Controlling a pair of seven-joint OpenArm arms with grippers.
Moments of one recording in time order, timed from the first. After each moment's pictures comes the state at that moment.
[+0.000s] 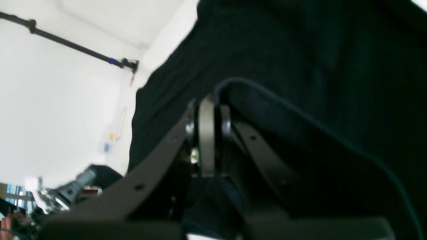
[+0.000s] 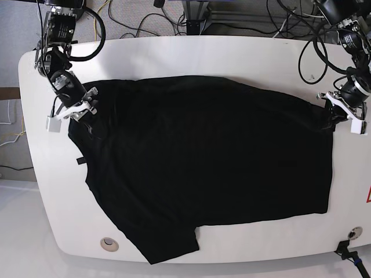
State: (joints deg) left arm 7.2 -18.6 -38.8 93.9 -46.7 -39.8 58.8; right arm -12.5 17.4 19.4 95.5 72.7 15.6 -40.5
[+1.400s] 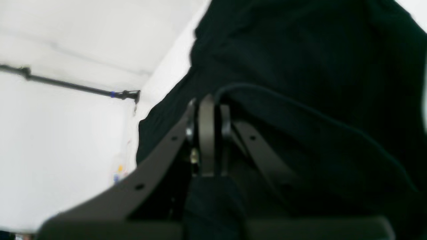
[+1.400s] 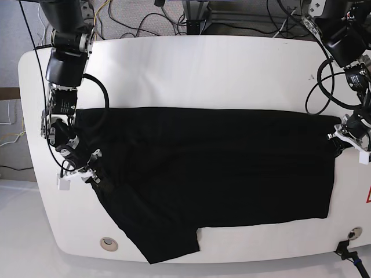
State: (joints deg) left arm -11.5 -20.8 -38.5 73.4 -38.2 -36.8 58.6; right arm 21.6 16.7 14.1 57.7 66.2 16.6 -43.0
